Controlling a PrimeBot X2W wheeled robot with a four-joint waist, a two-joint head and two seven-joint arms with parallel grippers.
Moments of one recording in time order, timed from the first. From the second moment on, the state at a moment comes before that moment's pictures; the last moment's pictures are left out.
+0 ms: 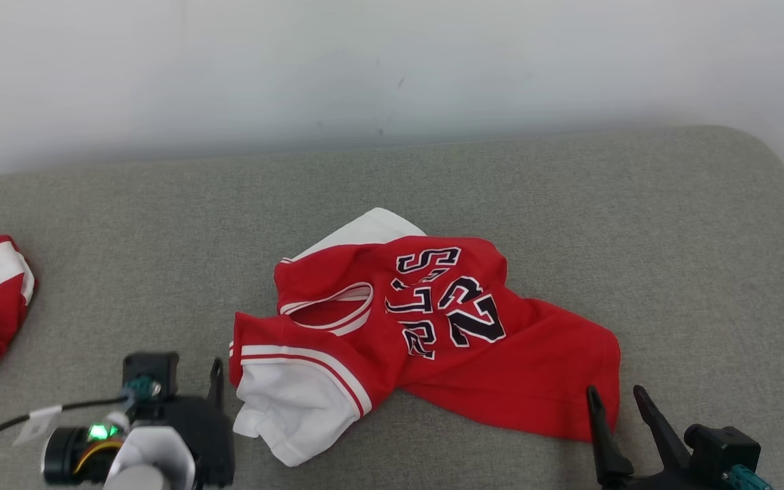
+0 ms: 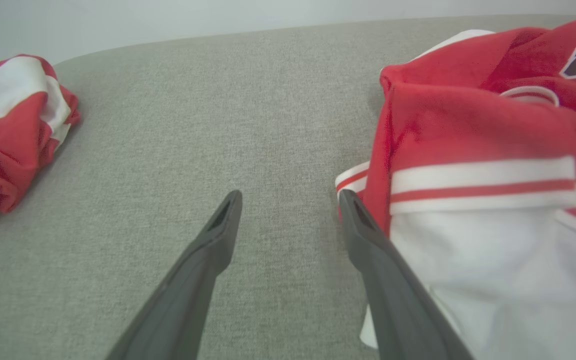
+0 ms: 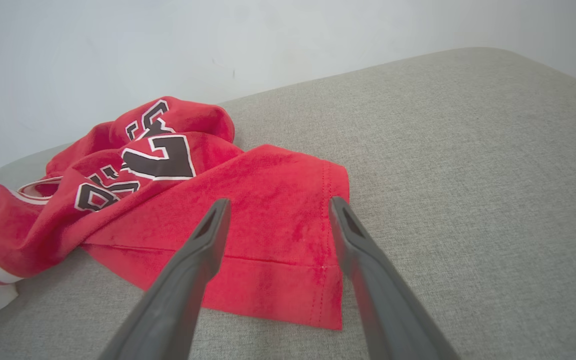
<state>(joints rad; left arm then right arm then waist) -0.41 0.35 -0.53 0.45 -0.55 0.25 0.10 0.05 -0.05 0.00 0.17 0.25 0.13 -0.08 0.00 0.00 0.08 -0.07</state>
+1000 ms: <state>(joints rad) -0.30 0.42 -0.64 0.38 -0.57 0.15 0.20 0.04 -0.05 -0.04 0.17 0.22 0.13 -0.02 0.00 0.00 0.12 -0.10</state>
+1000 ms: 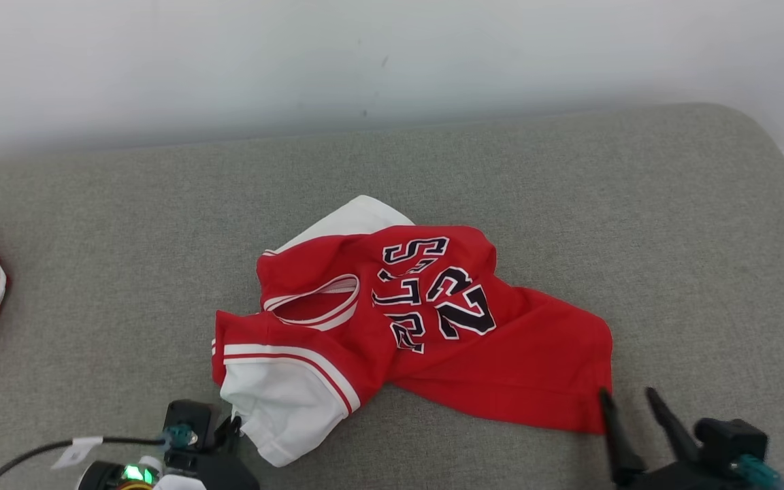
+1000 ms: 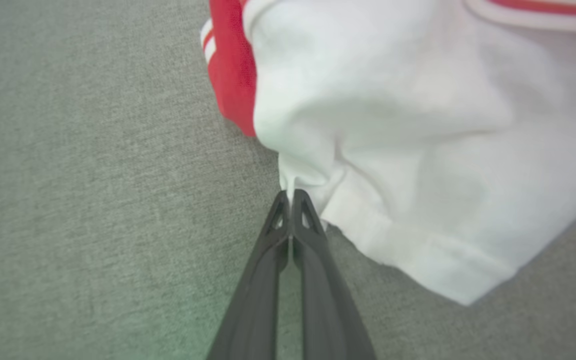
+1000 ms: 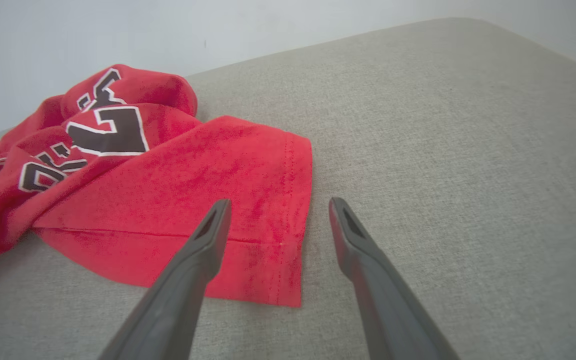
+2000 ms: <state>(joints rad) -0.17 0.41 -0.62 0.25 -0.60 0.25 0.12 0.02 -0.05 -0.09 0.17 0.13 0.13 0.25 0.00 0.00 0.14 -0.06</state>
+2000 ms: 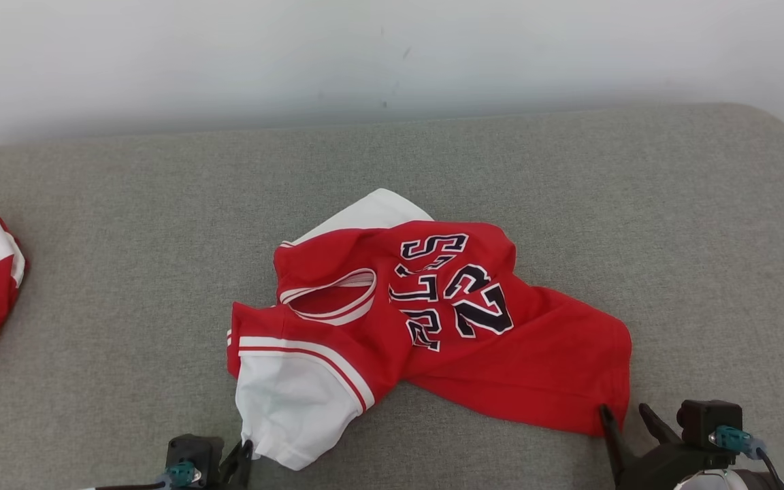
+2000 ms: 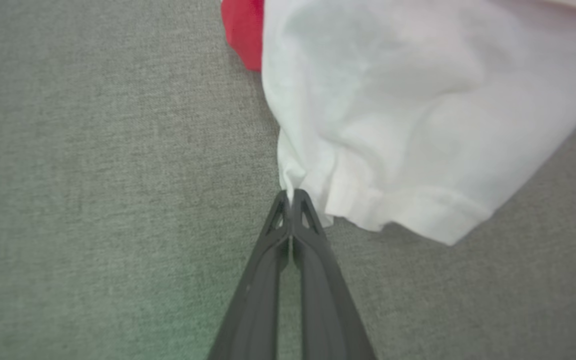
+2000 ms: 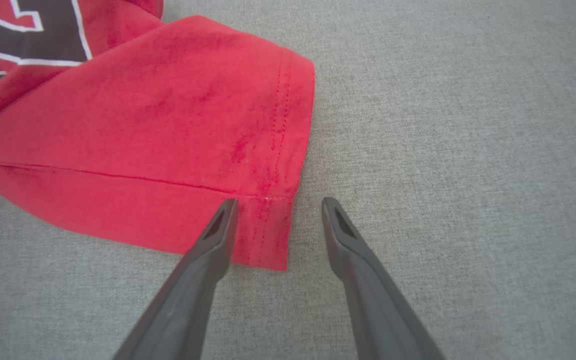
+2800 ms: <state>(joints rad) -0.22 0.37 -0.44 0.04 -0.77 0.19 -0.04 -0.06 -0.05 -0.12 0.02 0.23 0.13 0.19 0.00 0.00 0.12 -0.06</state>
